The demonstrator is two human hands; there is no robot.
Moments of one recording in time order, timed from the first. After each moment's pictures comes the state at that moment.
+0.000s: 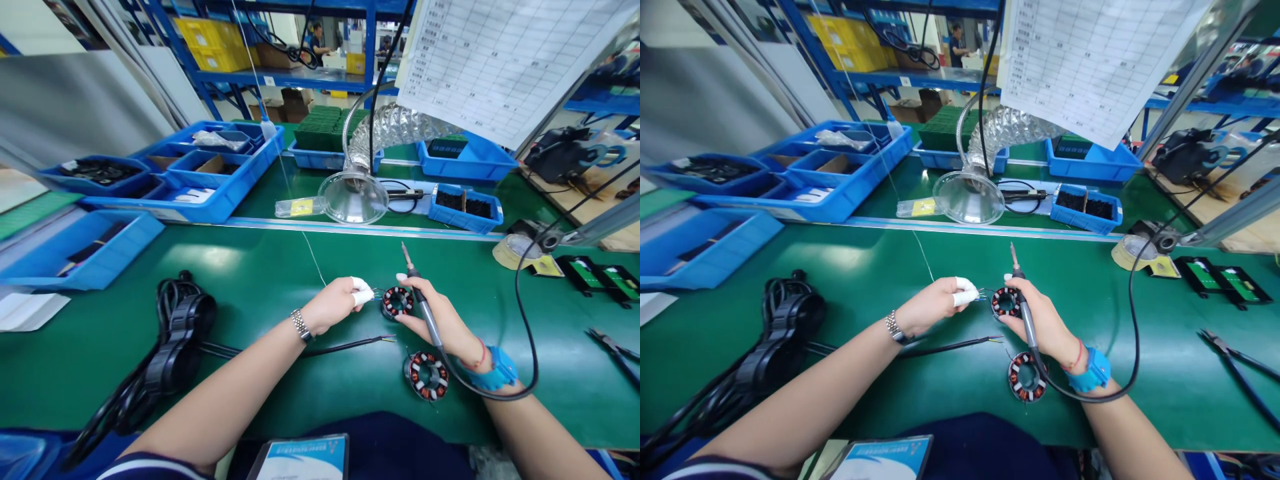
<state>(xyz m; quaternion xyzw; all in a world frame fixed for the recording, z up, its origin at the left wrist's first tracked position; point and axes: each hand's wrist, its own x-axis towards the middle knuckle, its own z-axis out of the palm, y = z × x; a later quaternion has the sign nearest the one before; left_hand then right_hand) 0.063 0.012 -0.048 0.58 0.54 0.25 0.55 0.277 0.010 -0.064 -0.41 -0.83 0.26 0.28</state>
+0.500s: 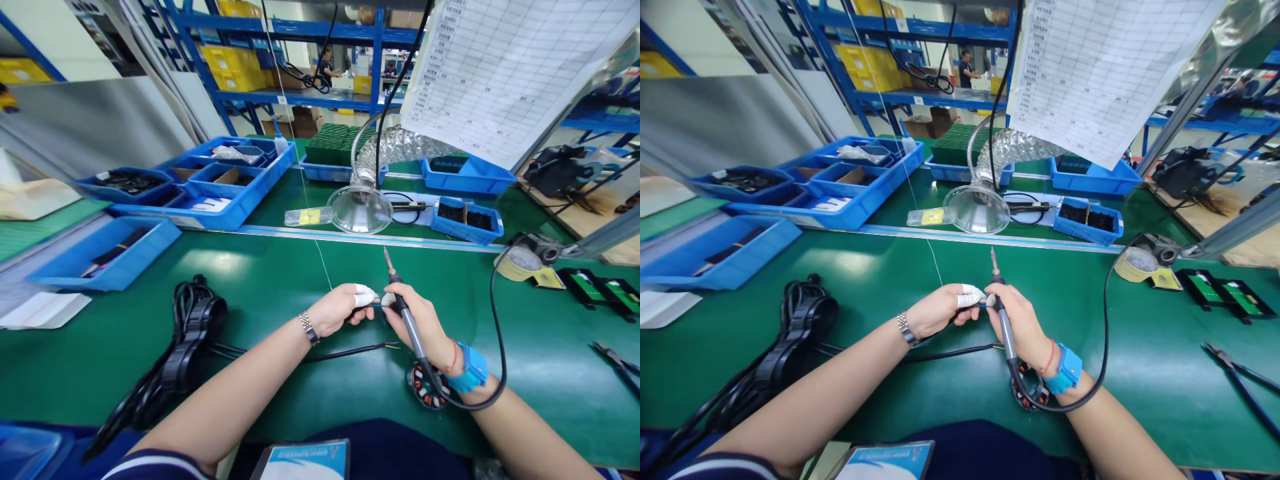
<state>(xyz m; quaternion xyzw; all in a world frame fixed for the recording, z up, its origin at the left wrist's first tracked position) 0.057 0.016 -0.057 0.46 0.45 0.30 0.70 0.237 0.012 -0.066 -0.35 -0.83 0.21 0.38</state>
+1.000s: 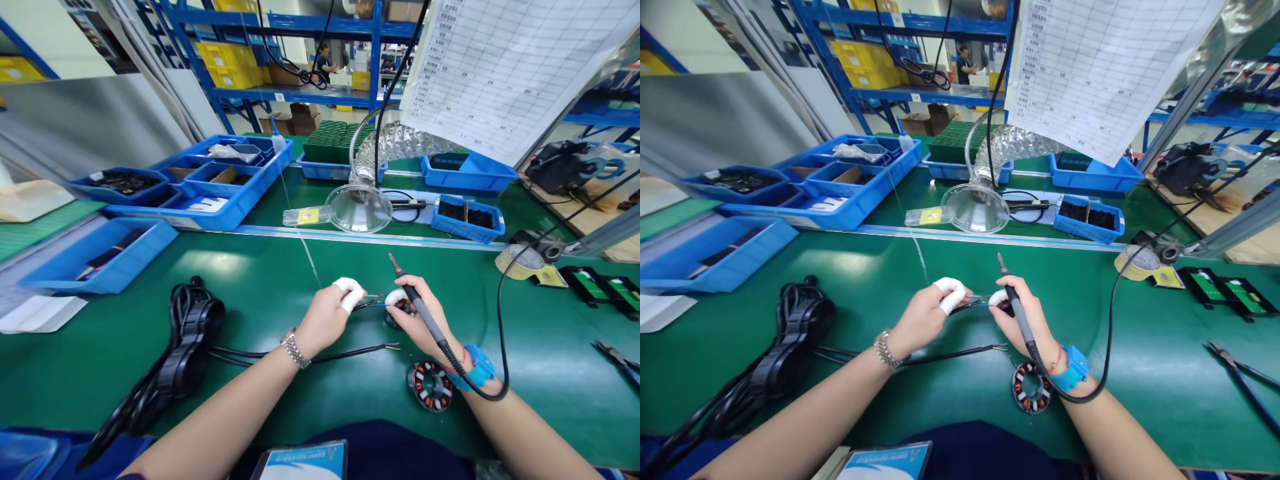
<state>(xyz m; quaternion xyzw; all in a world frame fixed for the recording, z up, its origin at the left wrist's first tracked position) 0.049 -0.004 -0.048 0.69 0.58 0.32 0.29 0.235 0.012 -0.065 -0.40 -0.69 0.41 0.43</state>
